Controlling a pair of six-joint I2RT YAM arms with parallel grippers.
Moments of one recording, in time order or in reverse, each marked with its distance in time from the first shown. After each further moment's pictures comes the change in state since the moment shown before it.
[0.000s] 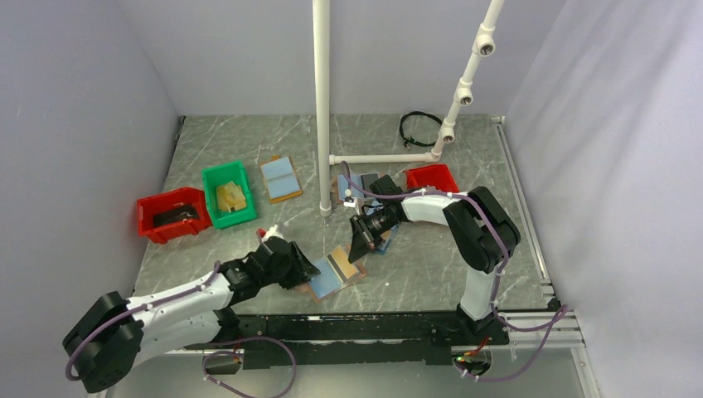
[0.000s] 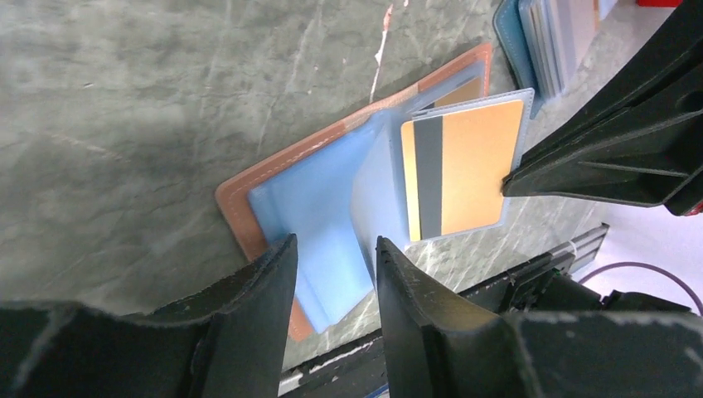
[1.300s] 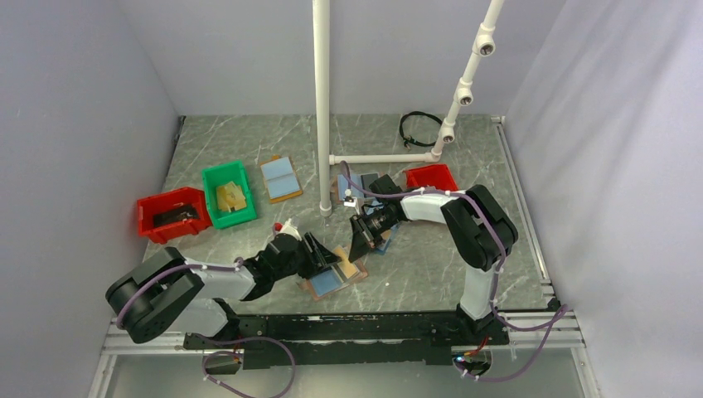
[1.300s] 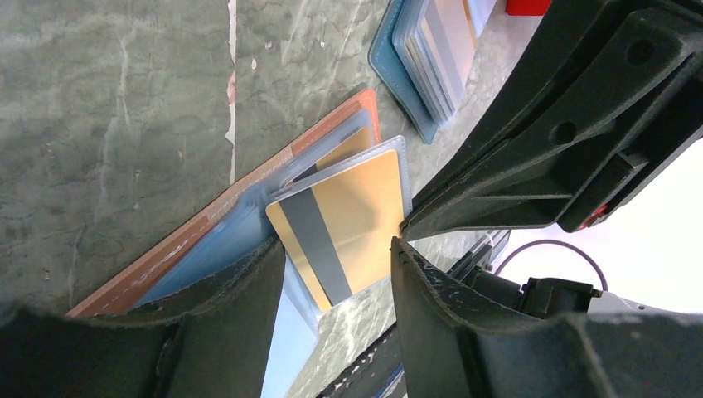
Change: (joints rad) left arm 0.011 0.373 -0.045 0.638 0.097 -0.033; right arm 0.000 0.019 0.013 -0.006 0.005 -0.007
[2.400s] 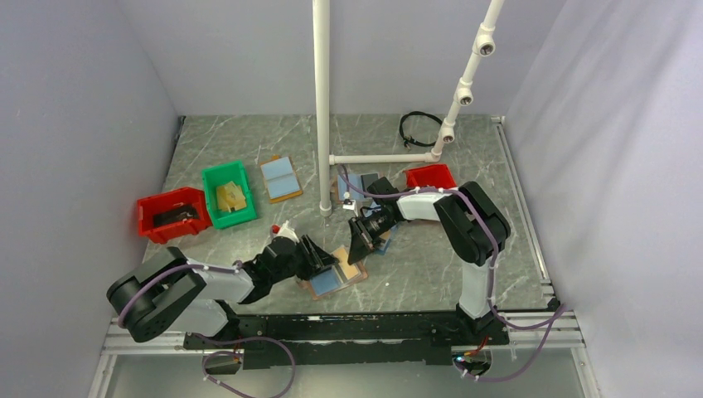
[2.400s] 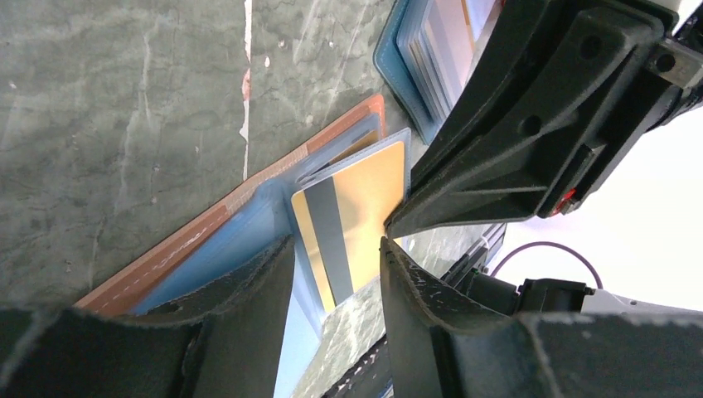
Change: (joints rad) left arm 0.000 0.006 -0.033 0.057 -0.014 -0.019; right arm 0.000 0.057 0.016 -0.002 -0.017 -0.001
